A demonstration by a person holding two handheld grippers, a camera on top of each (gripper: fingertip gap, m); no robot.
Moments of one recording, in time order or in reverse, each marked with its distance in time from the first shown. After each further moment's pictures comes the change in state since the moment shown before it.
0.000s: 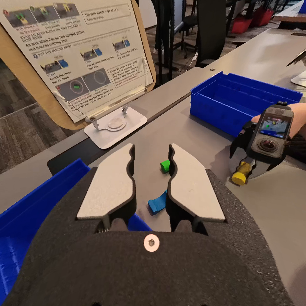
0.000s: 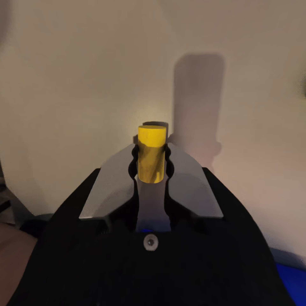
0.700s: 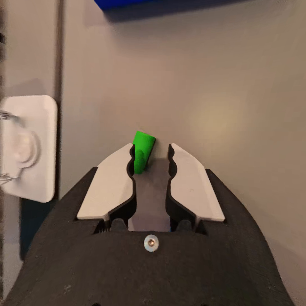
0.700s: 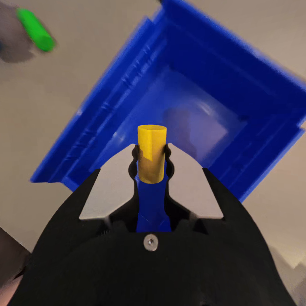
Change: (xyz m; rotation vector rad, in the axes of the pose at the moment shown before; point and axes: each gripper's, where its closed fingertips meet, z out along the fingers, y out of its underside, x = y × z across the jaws) left arm 0.077 0.123 0.166 -0.541 0.440 0.619; right arm 0.089 0.217 -0.162 0.375 0.436 1.028
